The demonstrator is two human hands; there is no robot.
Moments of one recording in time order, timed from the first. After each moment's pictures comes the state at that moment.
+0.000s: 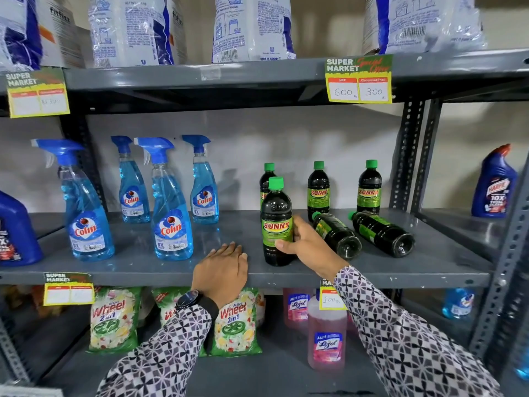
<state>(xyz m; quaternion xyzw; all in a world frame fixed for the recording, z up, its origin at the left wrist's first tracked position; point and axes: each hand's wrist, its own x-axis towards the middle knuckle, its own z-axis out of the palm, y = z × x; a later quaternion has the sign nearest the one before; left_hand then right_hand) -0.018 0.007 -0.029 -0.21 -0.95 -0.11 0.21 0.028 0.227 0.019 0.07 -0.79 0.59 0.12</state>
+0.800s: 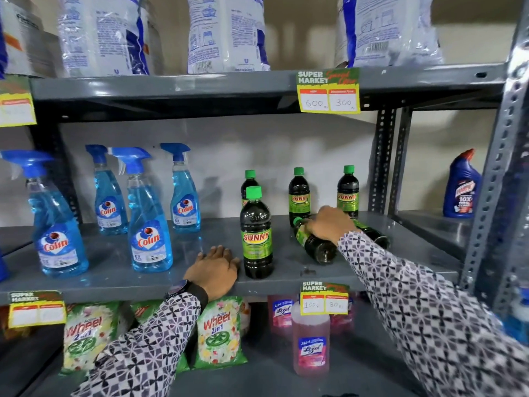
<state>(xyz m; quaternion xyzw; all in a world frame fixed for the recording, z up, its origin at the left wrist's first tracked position) -0.044 0.030 -0.009 -0.24 -0.97 -0.05 0.05 0.028 0.306 0.082 -0.19 -0.96 0.16 0.14</state>
